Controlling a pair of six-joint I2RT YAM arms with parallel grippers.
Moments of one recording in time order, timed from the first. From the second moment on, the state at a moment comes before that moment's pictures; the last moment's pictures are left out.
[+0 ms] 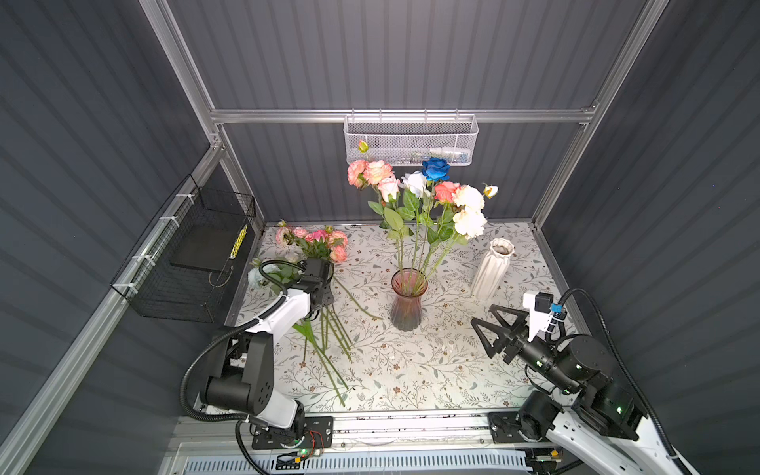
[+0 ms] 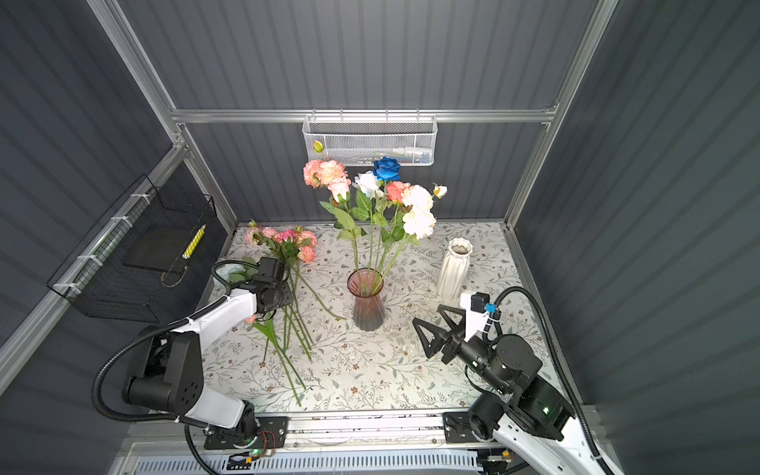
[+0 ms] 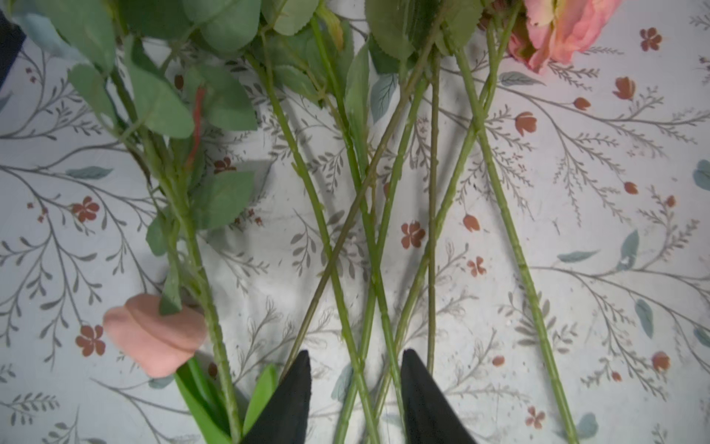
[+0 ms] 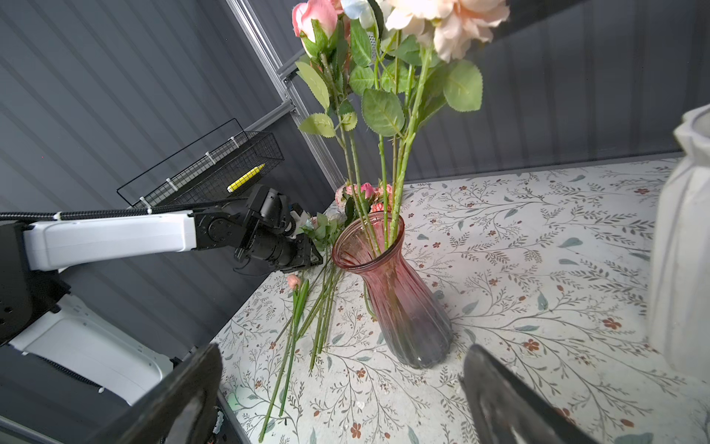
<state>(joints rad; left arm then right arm) -0.23 1.56 0.97 -0.49 -0.29 -0.51 0.73 0.28 0.61 -0.37 -0.02 0.49</state>
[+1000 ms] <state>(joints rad) -0.16 1.78 1.05 -0.56 -0.30 -0.47 0.73 0.21 0.61 -0.41 0.00 0.47</state>
